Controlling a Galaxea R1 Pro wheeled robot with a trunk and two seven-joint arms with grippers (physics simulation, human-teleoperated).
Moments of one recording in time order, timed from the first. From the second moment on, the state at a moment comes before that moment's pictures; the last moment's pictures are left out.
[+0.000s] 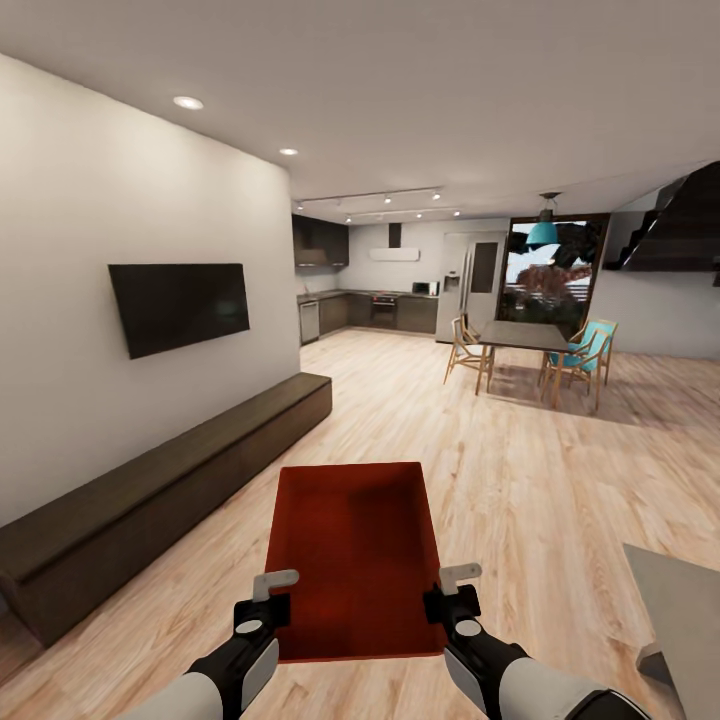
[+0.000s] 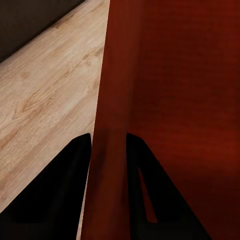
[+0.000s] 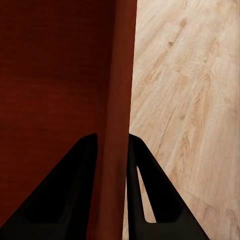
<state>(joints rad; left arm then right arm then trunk) -0.62 -0.14 0.00 -0.19 0.06 -0.10 0.28 -0.68 0.12 0.45 -0.05 -0.25 -0.23 -0.24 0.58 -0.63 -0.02</state>
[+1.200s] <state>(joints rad) -0.62 -0.14 0.00 -0.19 0.06 -0.10 0.28 -0.68 0.12 0.45 -0.05 -0.25 -0.23 -0.24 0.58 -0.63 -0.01</state>
